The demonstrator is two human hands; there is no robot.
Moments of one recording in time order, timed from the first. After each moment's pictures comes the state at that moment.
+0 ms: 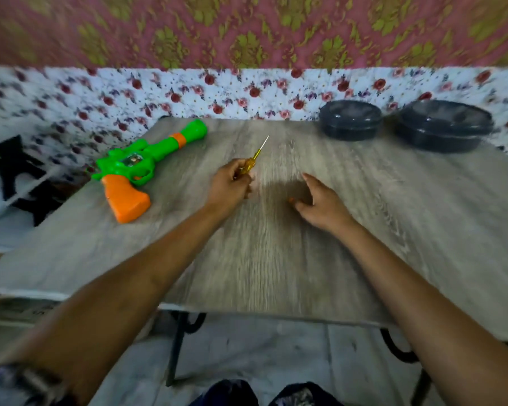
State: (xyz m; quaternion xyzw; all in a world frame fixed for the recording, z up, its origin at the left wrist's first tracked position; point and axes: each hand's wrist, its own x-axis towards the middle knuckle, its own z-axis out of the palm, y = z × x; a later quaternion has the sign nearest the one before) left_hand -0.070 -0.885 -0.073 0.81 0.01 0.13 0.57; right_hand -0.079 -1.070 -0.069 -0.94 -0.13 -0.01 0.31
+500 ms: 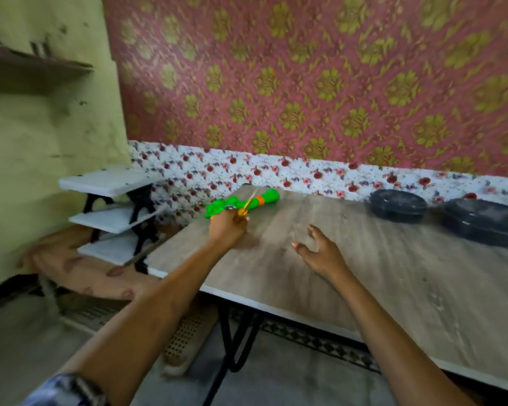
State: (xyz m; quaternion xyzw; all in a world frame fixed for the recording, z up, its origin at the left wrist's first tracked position) left_hand -0.192 -0.784 -0.016 0.89 0.16 0.23 0.37; right_hand -0.174 -0.989 -0.029 -0.88 -0.19 -0.02 0.43
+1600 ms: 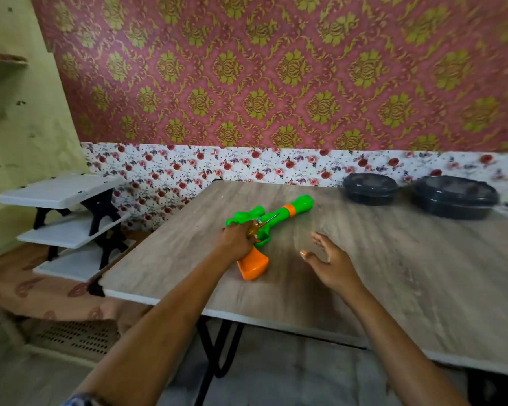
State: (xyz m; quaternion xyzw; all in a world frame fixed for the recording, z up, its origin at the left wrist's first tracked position) left_hand -0.130 -0.827 -0.045 0.98 0.03 0.10 0.17; right_hand -0.150 -1.039 -0.064 -0.86 -0.15 -0.09 0.48
